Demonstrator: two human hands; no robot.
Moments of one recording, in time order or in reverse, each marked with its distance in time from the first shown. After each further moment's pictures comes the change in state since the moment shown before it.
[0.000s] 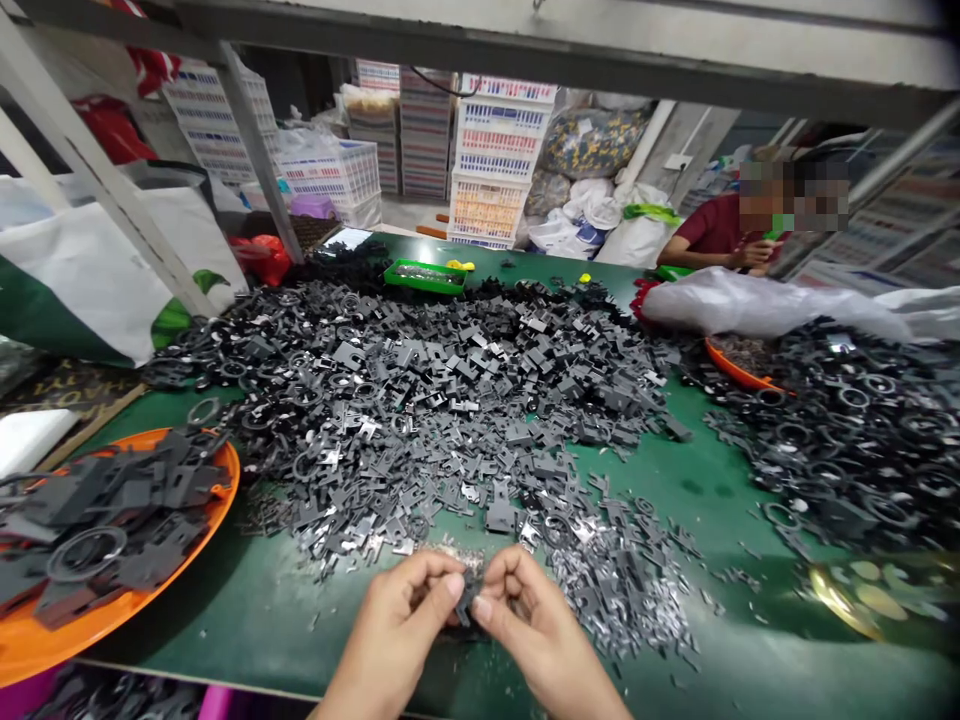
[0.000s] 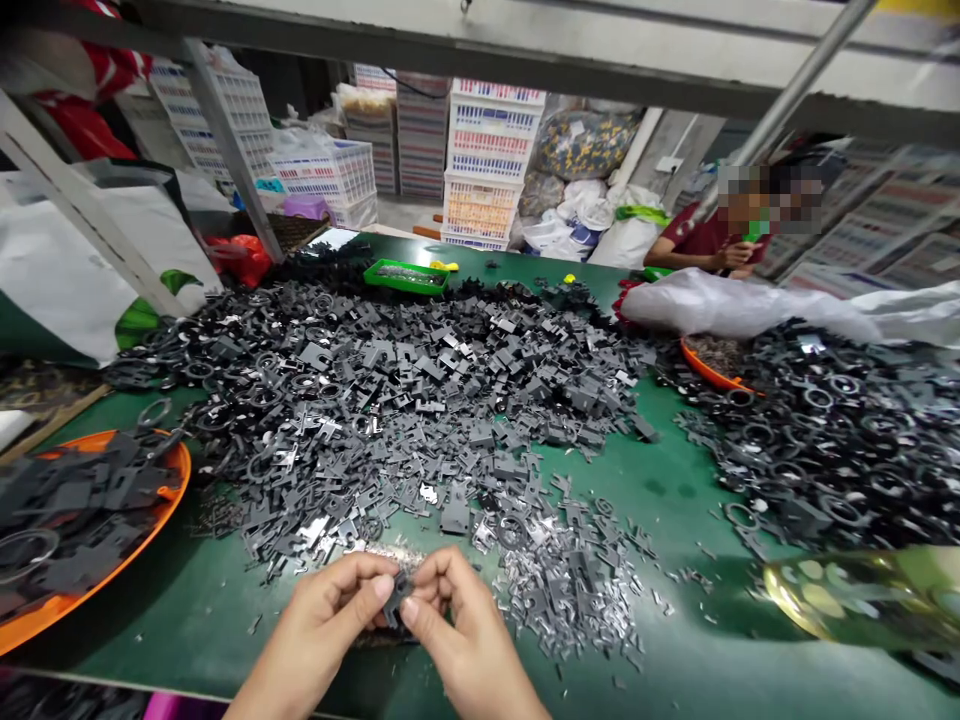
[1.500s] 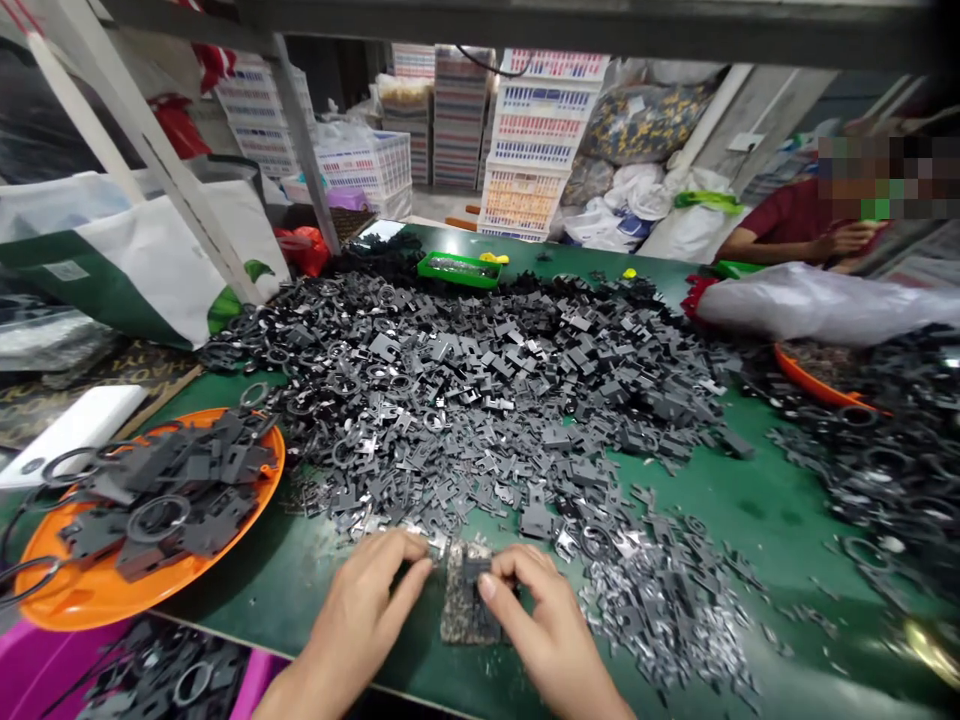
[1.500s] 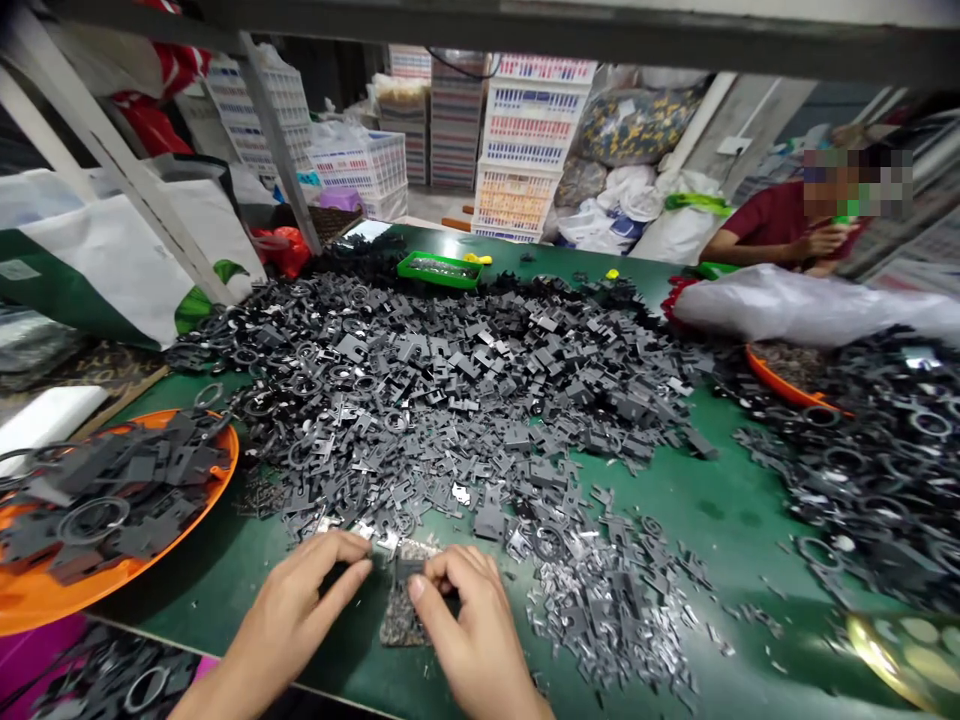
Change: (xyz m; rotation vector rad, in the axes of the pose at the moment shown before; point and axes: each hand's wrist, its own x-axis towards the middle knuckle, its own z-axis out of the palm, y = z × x) left_hand -0.008 -0.009 -0.069 0.942 0.158 0.404; right_hand 0.019 0.000 0.018 -0.601 -0.017 -0.197
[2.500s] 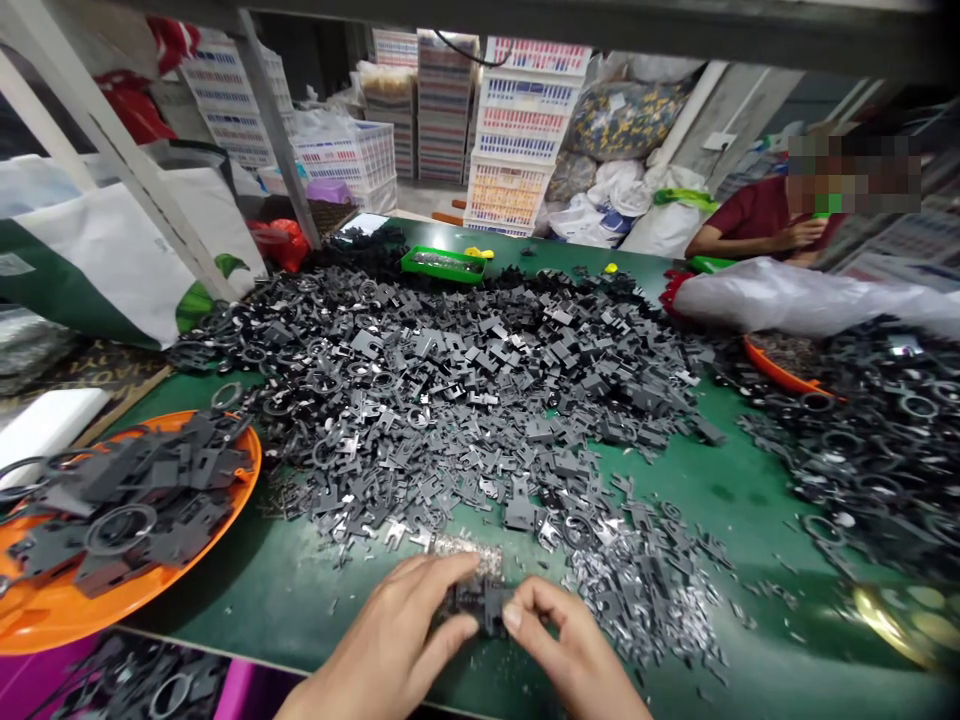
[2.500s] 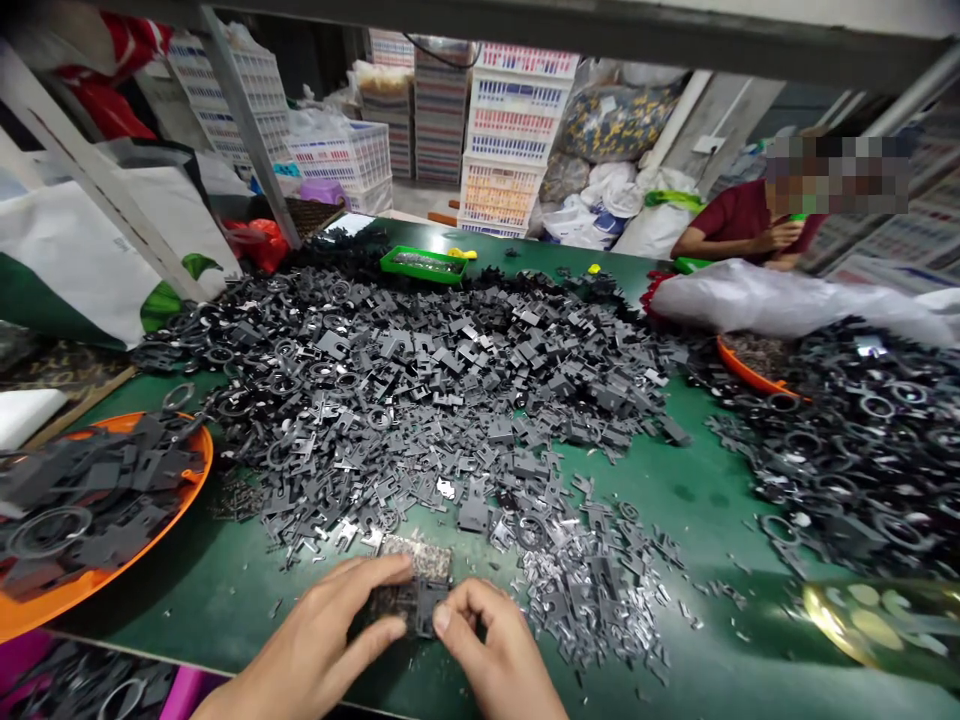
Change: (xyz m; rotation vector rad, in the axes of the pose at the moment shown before) left_hand -0.002 0.027 0.017 -0.075 -0.192 0.262; right_hand -0.027 0.020 -0.021 0.236 -0.091 0.269
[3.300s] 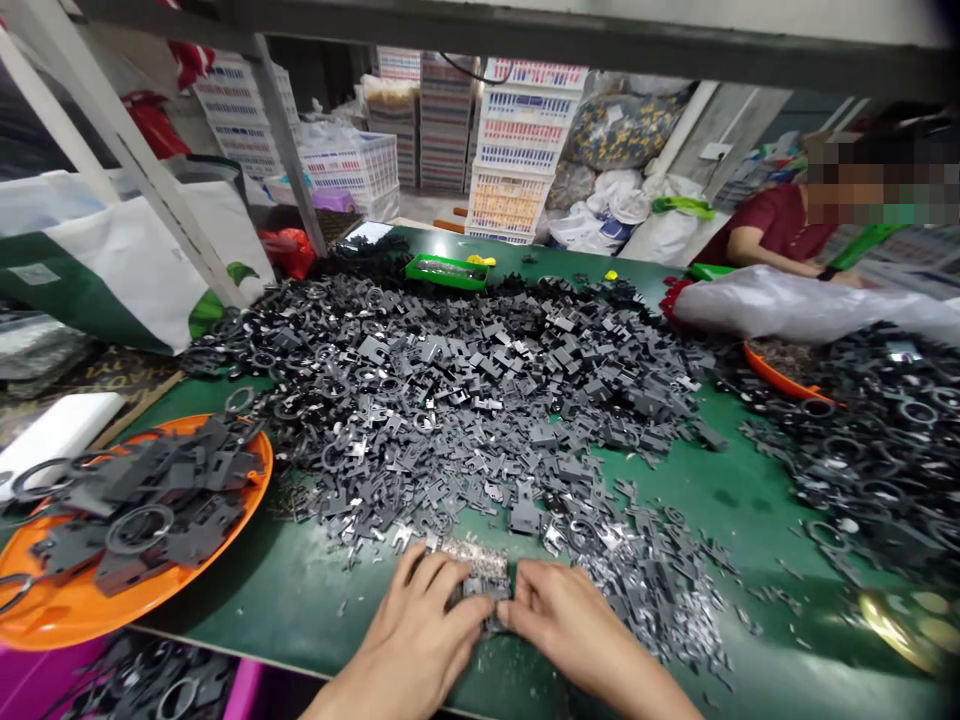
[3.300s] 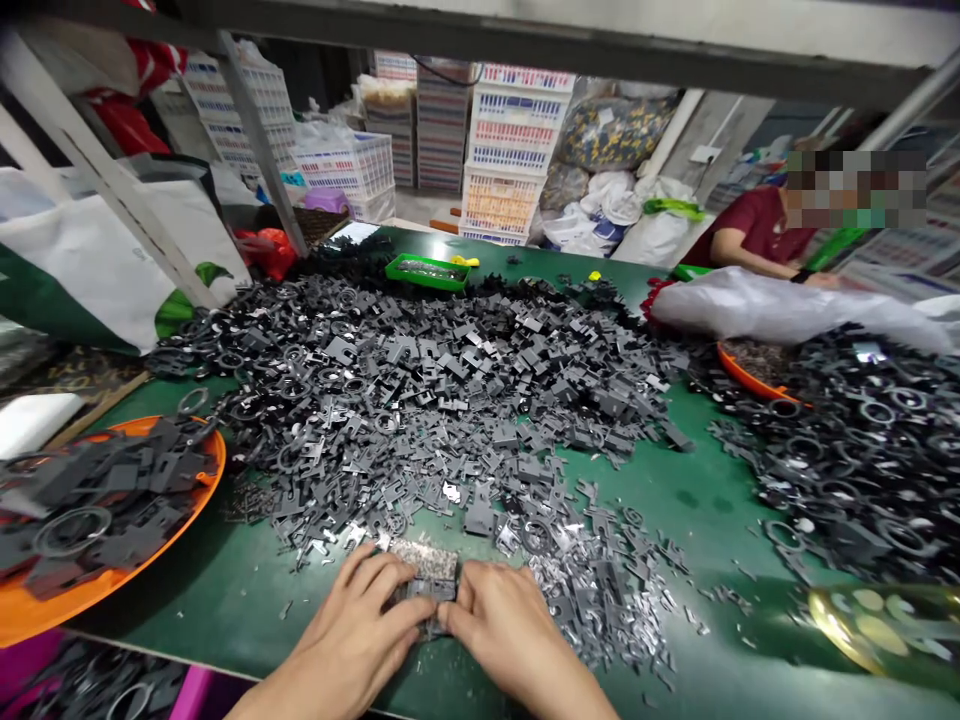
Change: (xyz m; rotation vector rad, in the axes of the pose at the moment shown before) left_hand 0.001 0.000 0.015 0.305 0.009 0.091; right_hand 0.021 -0.021 -0.012 -0.622 -0.148 0.060
